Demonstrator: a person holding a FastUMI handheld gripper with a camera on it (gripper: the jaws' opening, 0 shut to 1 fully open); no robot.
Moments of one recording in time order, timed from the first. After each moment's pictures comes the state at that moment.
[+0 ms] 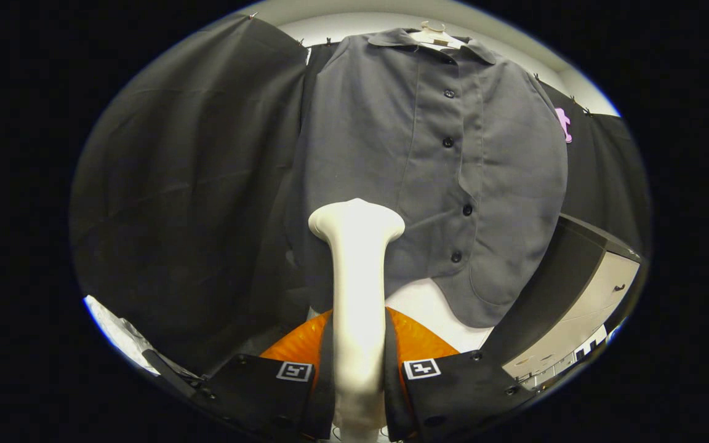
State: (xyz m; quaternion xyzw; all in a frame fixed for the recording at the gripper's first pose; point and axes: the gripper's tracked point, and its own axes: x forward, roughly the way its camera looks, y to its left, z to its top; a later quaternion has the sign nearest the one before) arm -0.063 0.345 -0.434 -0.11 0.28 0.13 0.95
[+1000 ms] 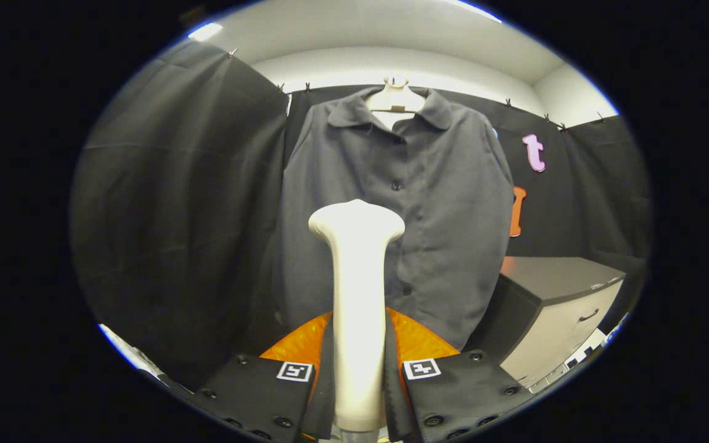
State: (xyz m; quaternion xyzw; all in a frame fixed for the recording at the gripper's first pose) arm -0.050 0.308 -0.262 -0.07 0.14 0.11 0.98
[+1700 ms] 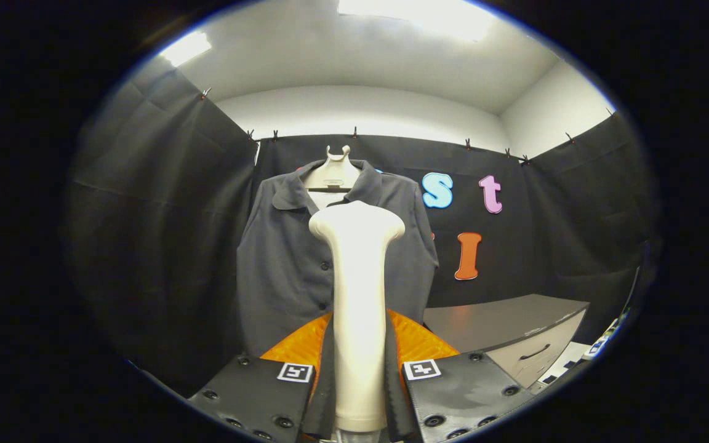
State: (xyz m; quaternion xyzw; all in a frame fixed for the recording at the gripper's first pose) arm -0.059 0.206 -0.138 -0.08 0.03 0.05 0.99
